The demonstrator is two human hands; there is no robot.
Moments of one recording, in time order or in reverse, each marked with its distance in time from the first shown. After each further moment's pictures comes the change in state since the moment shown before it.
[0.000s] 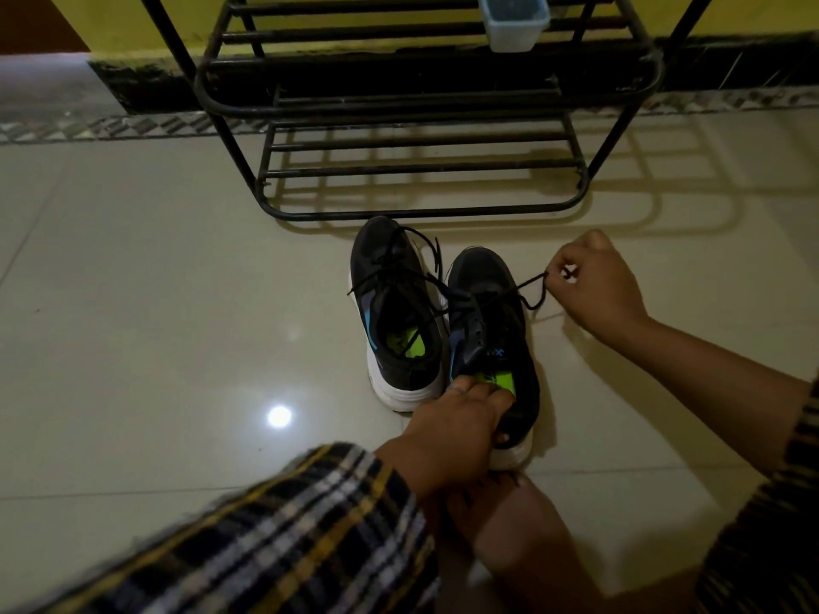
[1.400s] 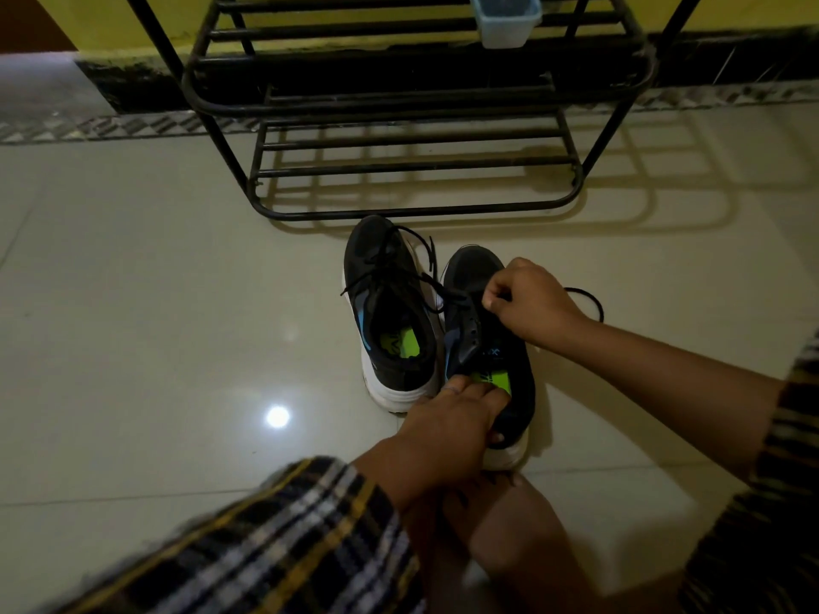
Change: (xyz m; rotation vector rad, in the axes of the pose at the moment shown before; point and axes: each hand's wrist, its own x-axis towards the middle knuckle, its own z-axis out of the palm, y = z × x) left_hand 0.003 -0.003 0.002 0.004 -0.016 0.008; right_hand -0.007 -0.039 0.028 -0.011 -0.328 -0.052
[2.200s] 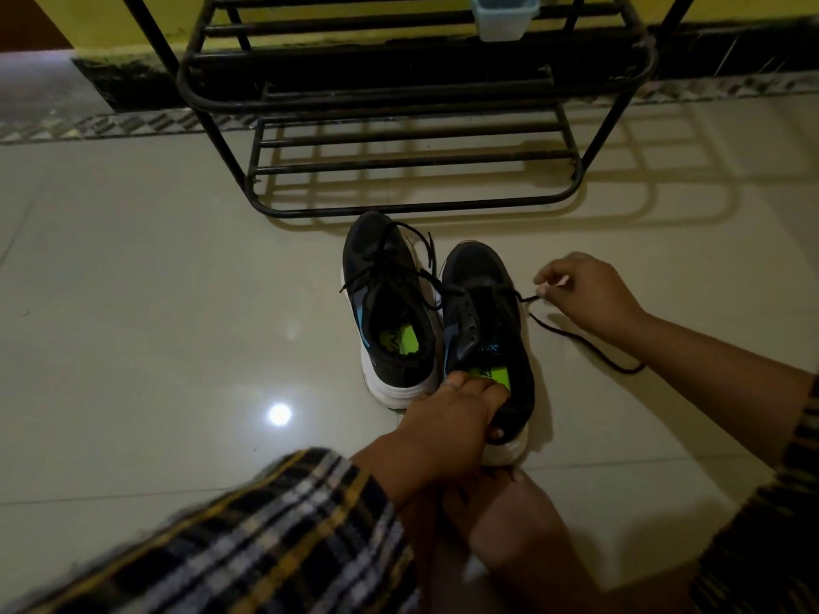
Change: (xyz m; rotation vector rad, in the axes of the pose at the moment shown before) left_hand -0.001 0.002 -0.002 -0.026 -0.024 -0.013; right_hand -0.153 0.011 0.087 -0.183 -0.494 -0.260
